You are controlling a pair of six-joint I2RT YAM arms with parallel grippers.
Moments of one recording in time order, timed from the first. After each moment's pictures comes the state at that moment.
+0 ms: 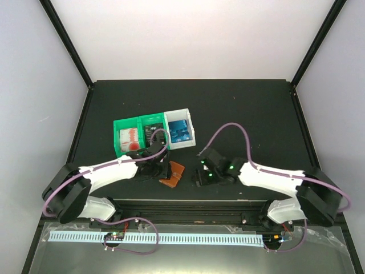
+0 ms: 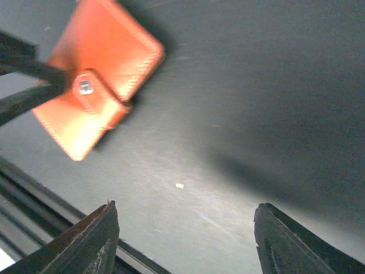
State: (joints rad) left arm -0.73 1.33 0.66 -0.51 0.05 -0.68; right arm 0.94 1.28 0.66 -0.41 -0.10 0.72
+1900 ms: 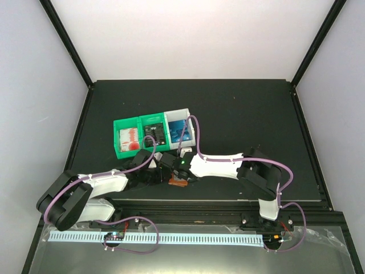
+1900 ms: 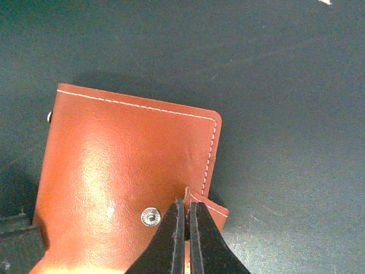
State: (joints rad) left arm -0.59 1.28 0.30 0.06 0.40 -0.81; right arm 1.17 1.90 1.26 -0.75 0.36 1.06
